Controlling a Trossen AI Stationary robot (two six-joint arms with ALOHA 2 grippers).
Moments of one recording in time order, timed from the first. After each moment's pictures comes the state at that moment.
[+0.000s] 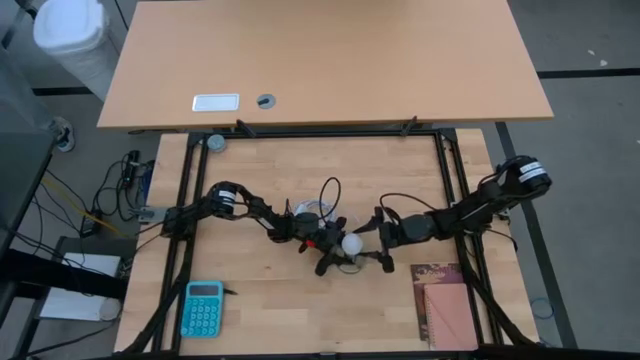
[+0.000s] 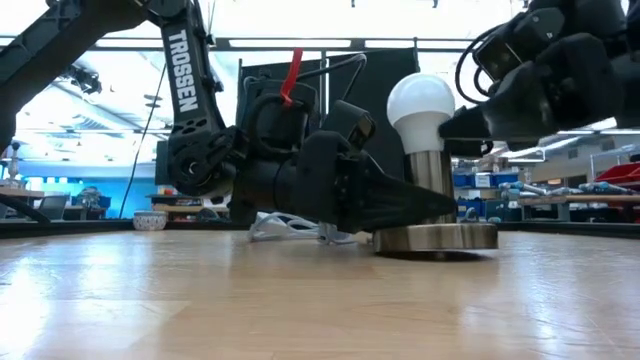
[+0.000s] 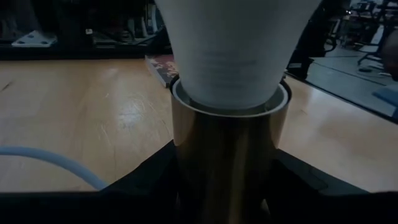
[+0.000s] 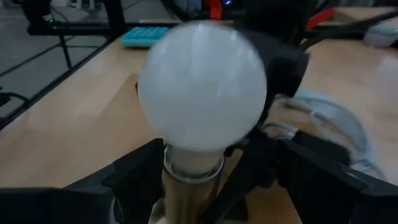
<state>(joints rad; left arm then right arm) -0.05 2.38 1.01 1.19 0.38 -0.04 0.29 1.49 0.29 0.94 0.21 0.06</state>
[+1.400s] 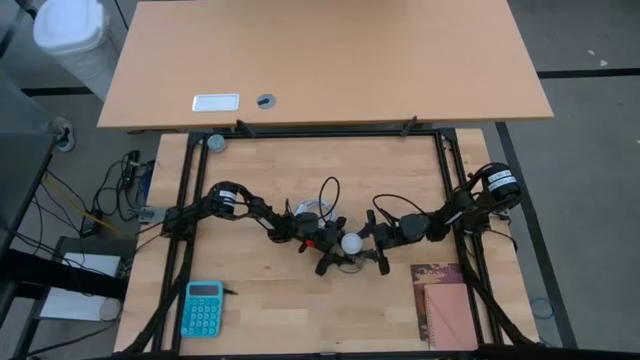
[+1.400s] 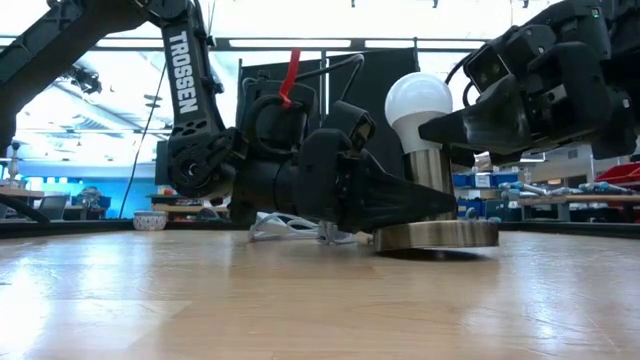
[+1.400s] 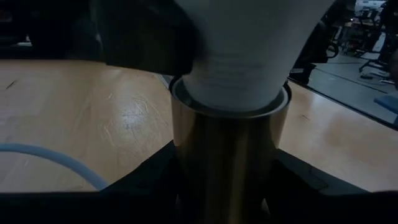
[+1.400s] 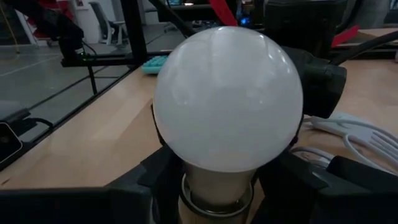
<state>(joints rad) -0.05 2.38 1.01 1.21 0.36 -0.06 0.24 1.75 0.29 1.34 0.08 0.08</state>
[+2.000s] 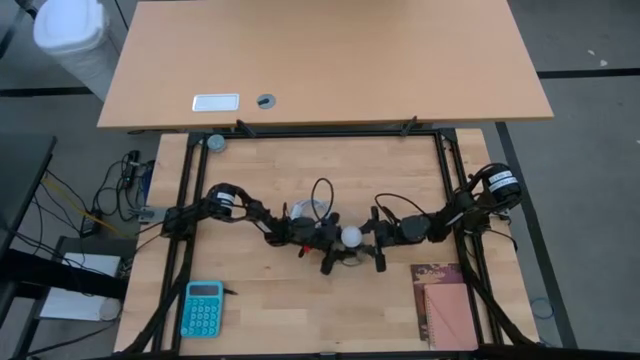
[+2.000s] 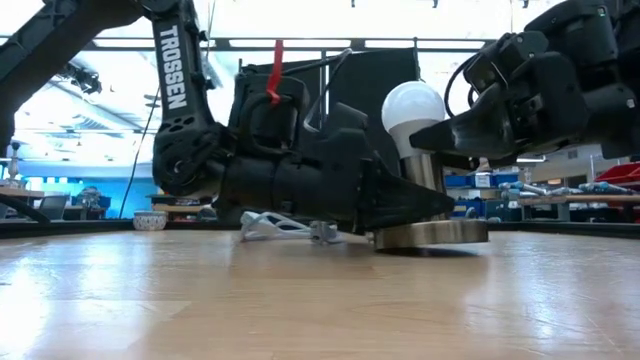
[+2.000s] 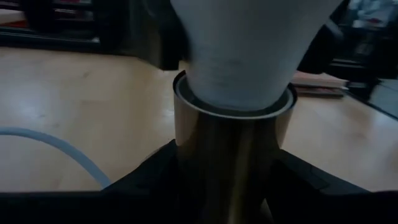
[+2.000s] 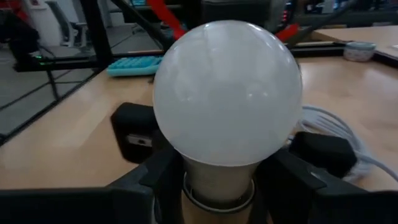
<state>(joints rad) -0.07 2.37 0.98 1.23 0.09 -0.12 0.26 1.75 0.28 1.32 0.23 0.10</state>
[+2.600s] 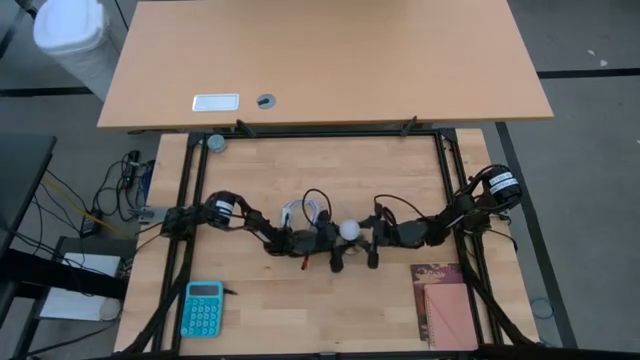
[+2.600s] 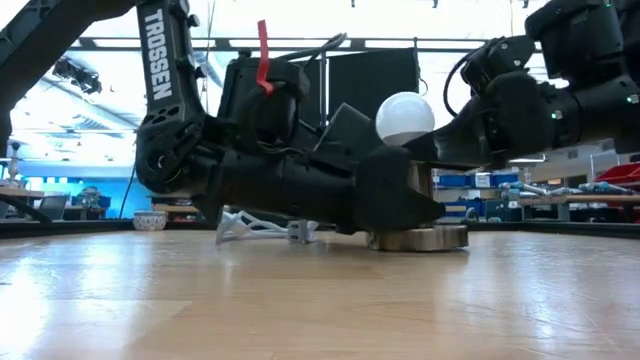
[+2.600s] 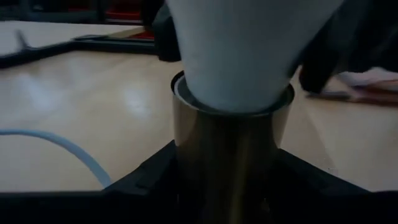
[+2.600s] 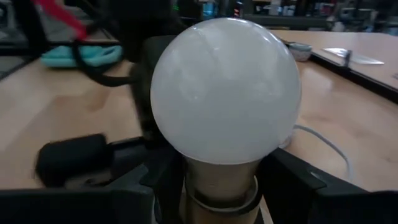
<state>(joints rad) -0.16 2.37 1.00 1.20 -0.42 -0.10 0.32 1.75 0.33 1.25 0.47 0.05</state>
